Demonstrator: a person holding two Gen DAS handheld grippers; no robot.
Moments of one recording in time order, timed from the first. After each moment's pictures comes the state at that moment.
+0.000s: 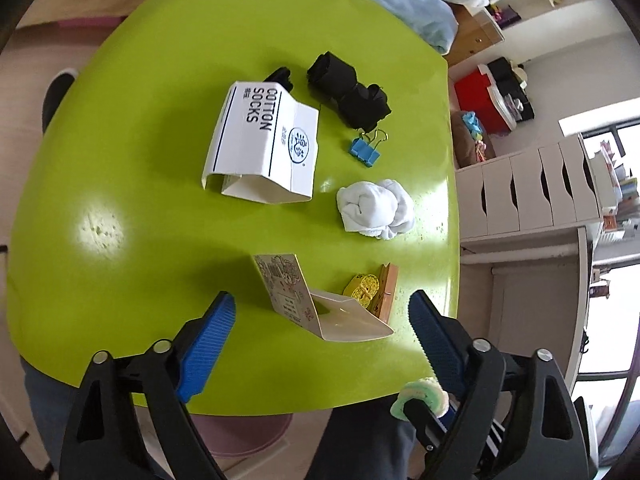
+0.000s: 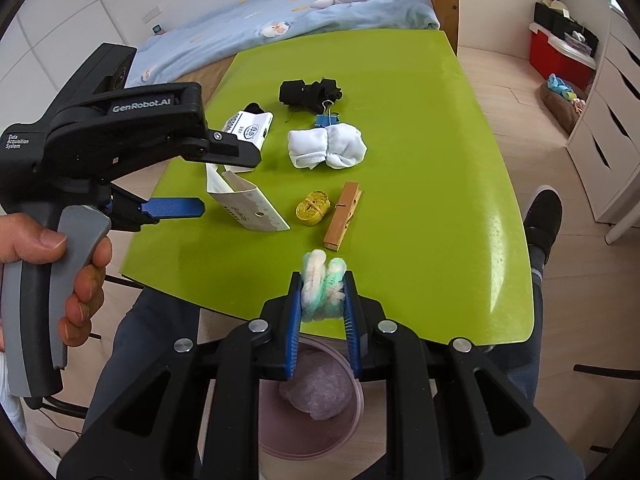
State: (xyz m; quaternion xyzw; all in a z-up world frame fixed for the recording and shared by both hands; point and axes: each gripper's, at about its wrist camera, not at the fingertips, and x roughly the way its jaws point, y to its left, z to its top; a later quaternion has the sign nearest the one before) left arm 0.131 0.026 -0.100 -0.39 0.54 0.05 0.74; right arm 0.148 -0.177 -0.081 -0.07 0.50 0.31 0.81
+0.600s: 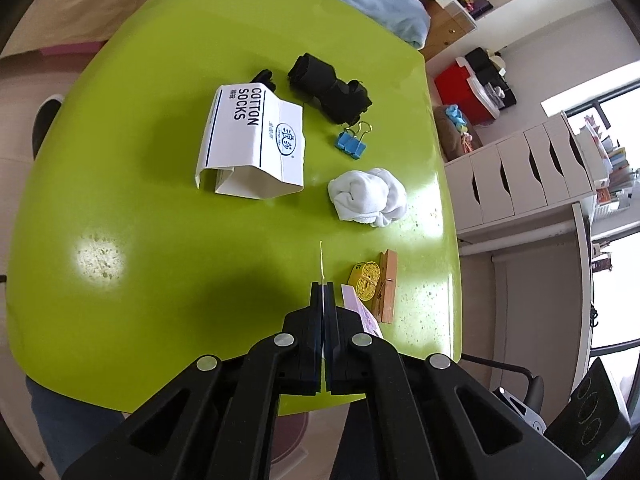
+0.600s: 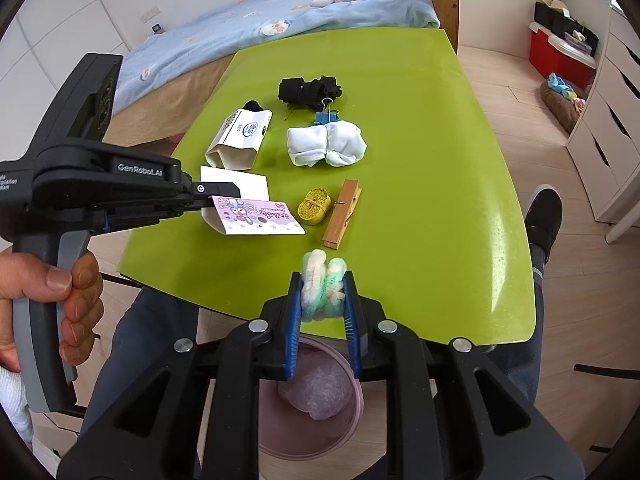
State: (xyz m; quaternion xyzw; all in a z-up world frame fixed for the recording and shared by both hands) left arm 0.120 0.020 -0.094 -0.34 0.52 0.01 0.79; right arm 0.148 -0.177 -0.082 -0.08 0.50 0.32 0.80
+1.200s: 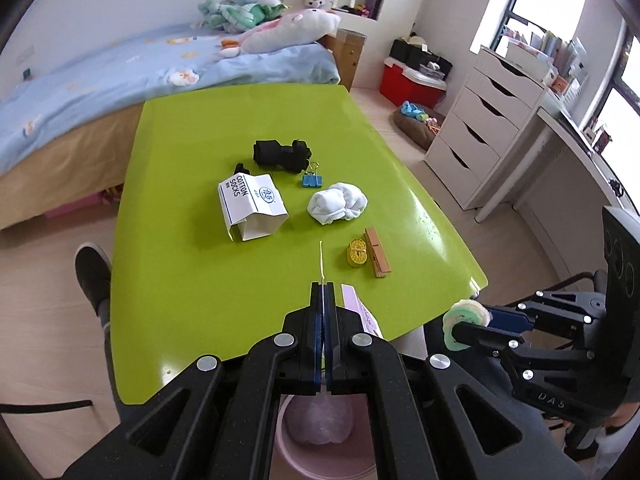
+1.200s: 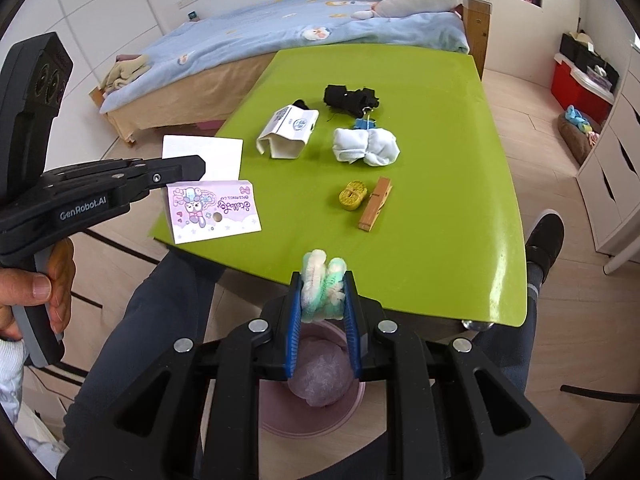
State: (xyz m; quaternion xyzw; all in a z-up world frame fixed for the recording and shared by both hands) left arm 0.042 -0.011 -0.025 -0.10 0.44 -0.02 0.89; right arm 0.101 -0.183 -0.056 -0.12 0.47 0.36 0.80
